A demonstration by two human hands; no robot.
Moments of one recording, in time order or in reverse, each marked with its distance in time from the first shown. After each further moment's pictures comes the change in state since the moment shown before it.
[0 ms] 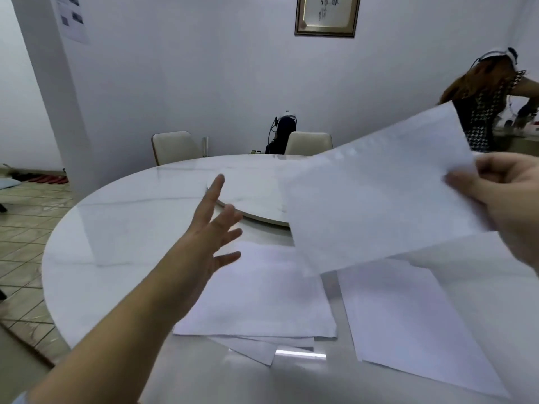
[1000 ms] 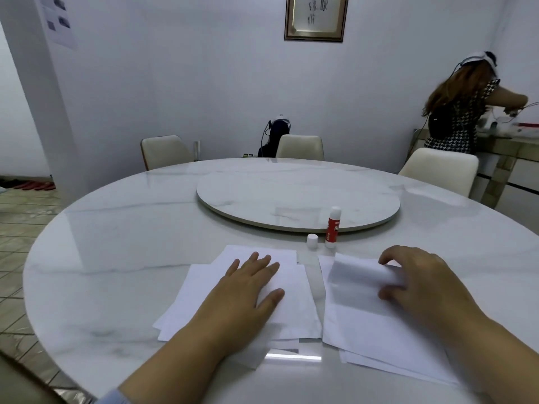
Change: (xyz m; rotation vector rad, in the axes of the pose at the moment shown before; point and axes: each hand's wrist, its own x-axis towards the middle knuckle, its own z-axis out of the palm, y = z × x) left_hand 0.007 -0.079 0.039 1.129 -0.185 0.179; right_hand -0.048 0.105 0.014 -1.022 -0.274 -0.218
